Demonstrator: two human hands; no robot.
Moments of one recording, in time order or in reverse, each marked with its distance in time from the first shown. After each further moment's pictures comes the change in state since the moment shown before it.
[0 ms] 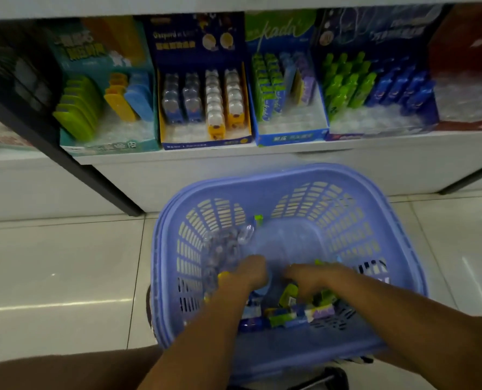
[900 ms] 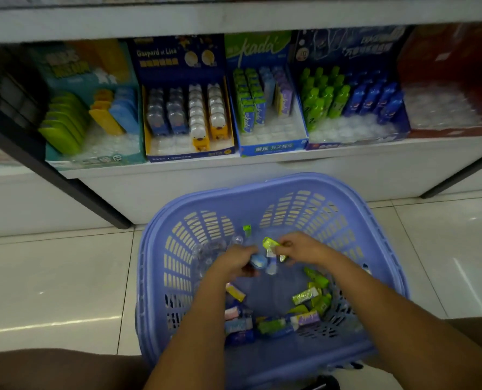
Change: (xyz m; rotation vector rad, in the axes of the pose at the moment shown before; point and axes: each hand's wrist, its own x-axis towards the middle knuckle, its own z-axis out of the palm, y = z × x) left_hand 0.003 0.006 -0.032 -1.204 0.036 -0.174; right_hand -0.029 0.013 -0.043 0.869 0.519 -0.038
